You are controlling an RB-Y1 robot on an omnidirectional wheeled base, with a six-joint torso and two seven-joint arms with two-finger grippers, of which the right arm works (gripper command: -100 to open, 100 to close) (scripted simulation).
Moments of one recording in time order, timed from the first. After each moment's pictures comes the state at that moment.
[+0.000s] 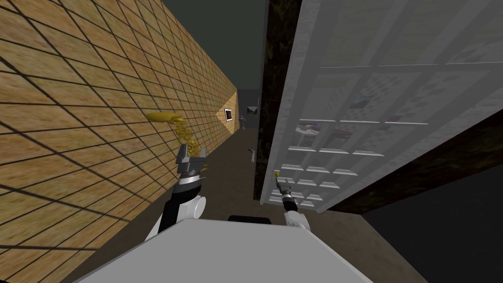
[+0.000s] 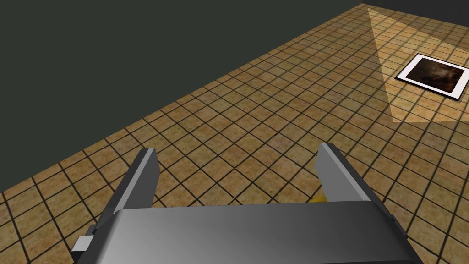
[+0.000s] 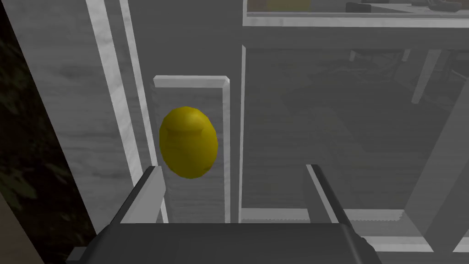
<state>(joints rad) -0.21 -0.03 -0.67 -0.51 -2.49 0.94 1.30</state>
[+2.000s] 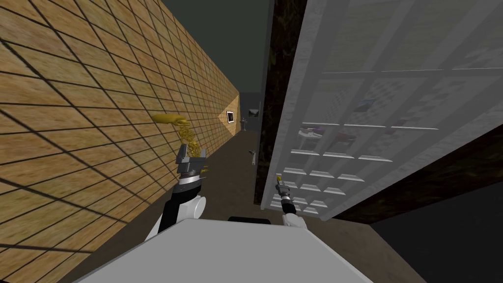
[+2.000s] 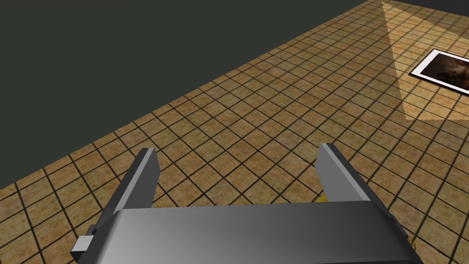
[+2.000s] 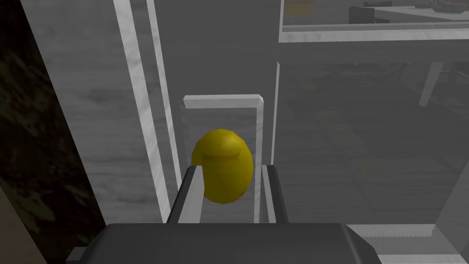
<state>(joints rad) -0.19 0.00 -0.67 -0.50 -2.51 0.95 1.31</state>
